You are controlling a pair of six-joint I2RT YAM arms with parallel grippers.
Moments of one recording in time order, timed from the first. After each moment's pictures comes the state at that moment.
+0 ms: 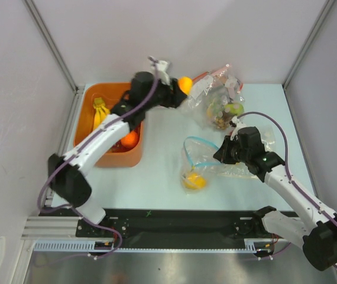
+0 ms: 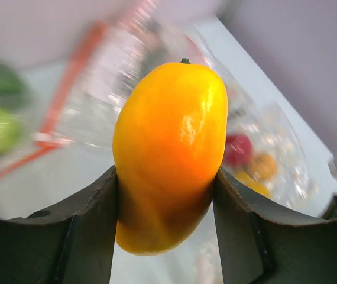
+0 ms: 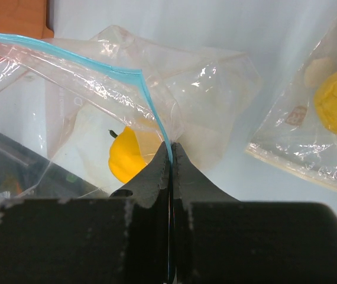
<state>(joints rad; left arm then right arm) -0.61 1.66 1.55 -0.18 0.17 -0.26 0.42 1.01 0.75 -0.41 -0.20 0.47</state>
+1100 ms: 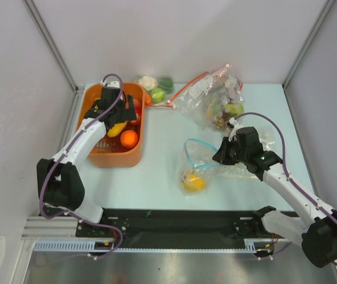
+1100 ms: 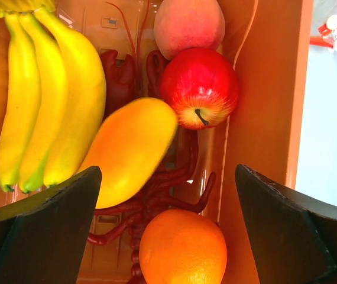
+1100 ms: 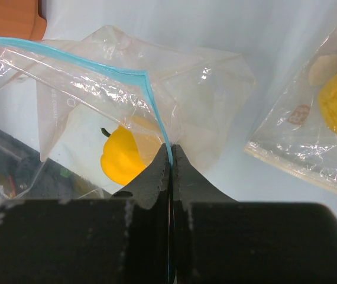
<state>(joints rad) -0.22 1.55 1.29 -0.46 -0.20 -0.30 0.42 1.04 0.75 -0.41 -0.23 0.45</state>
